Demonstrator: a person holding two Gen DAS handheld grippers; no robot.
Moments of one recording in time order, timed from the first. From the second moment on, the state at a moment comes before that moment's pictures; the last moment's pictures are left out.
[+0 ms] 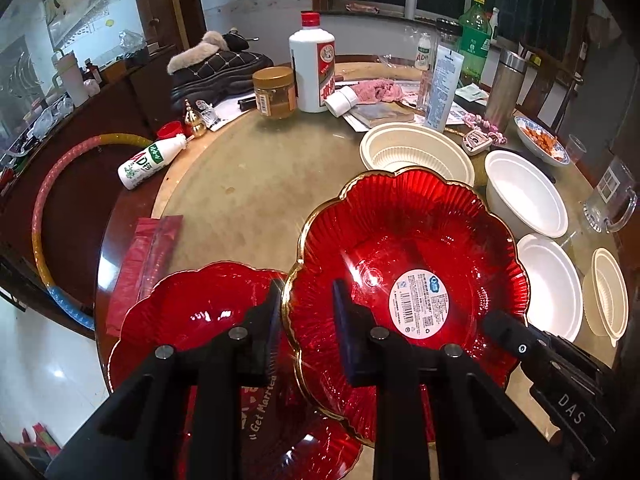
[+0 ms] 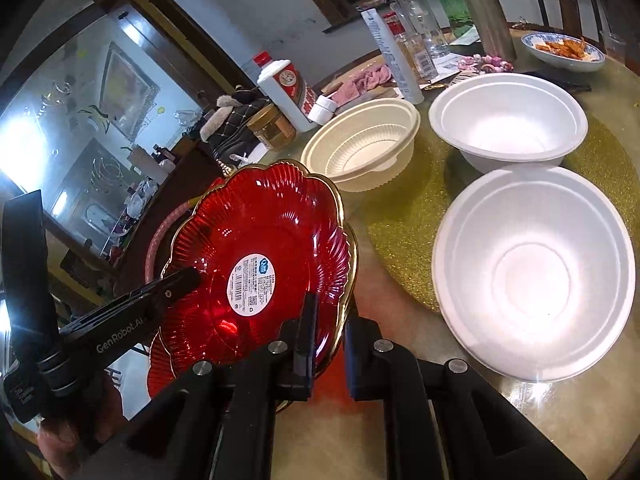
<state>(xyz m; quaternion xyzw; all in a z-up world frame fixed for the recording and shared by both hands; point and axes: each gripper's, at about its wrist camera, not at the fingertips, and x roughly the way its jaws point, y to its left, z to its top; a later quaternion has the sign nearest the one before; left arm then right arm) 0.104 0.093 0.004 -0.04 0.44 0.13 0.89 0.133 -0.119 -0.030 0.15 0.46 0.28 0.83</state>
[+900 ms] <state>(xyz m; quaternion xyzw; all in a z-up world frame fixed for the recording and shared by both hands) 0.039 0.146 0.008 -0.08 0.41 0.19 0.89 0.100 -0.056 -0.009 0.07 0.43 0.33 0.84</state>
